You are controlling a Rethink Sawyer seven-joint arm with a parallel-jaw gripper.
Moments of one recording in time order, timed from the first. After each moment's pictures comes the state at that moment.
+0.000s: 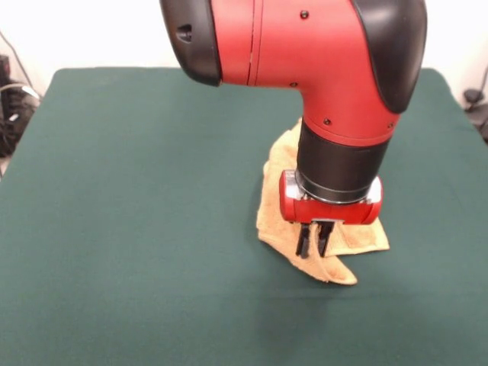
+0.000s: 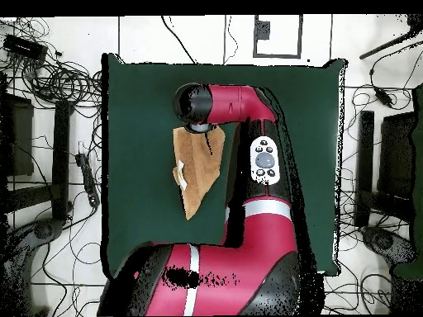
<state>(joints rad) -0.11 -0.22 0.08 0.92 -0.20 0.86 1.79</state>
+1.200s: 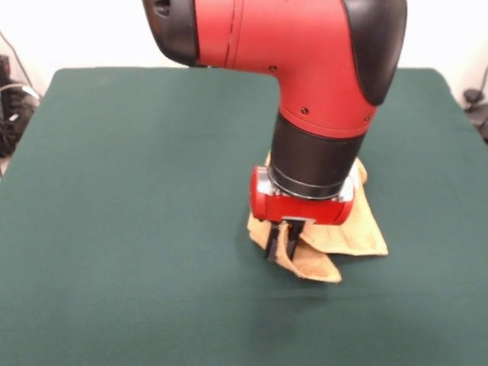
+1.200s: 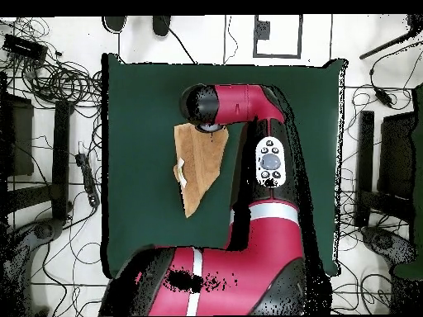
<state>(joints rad) -0.12 -0.24 0.06 0.92 -0.27 0.82 1.79</state>
